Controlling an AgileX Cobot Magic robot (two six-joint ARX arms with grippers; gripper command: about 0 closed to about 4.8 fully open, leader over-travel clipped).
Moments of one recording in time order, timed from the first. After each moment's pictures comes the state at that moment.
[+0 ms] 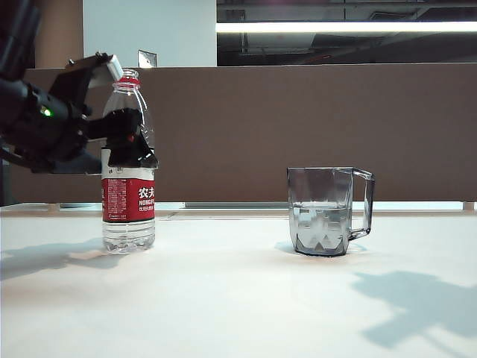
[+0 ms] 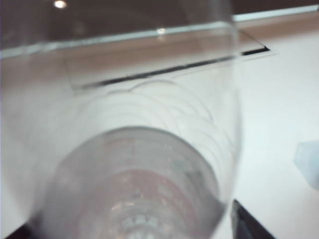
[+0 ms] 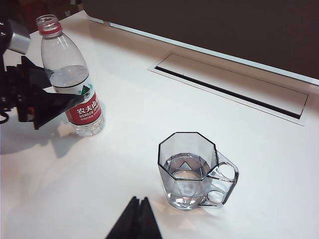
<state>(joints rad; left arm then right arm) -0.34 1.47 0.52 0.66 0.09 0.01 0.56 0.62 0.71 -0.38 0.00 0.00</state>
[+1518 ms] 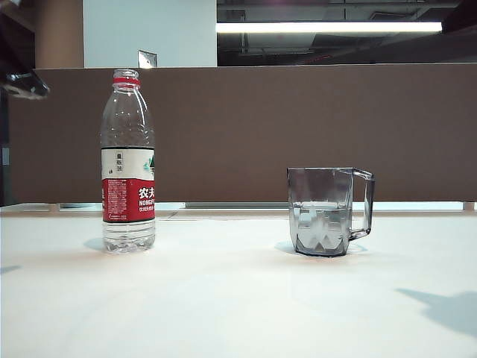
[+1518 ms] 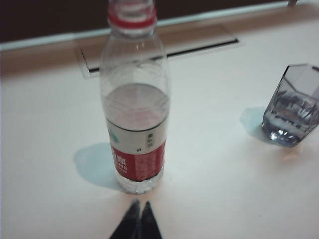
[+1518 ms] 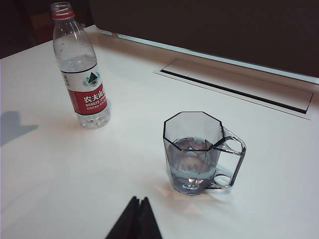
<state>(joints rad) -0.34 0.65 0.45 -0.11 0.09 0.01 0.56 0.31 0.40 -0.28 -0.02 0.00</state>
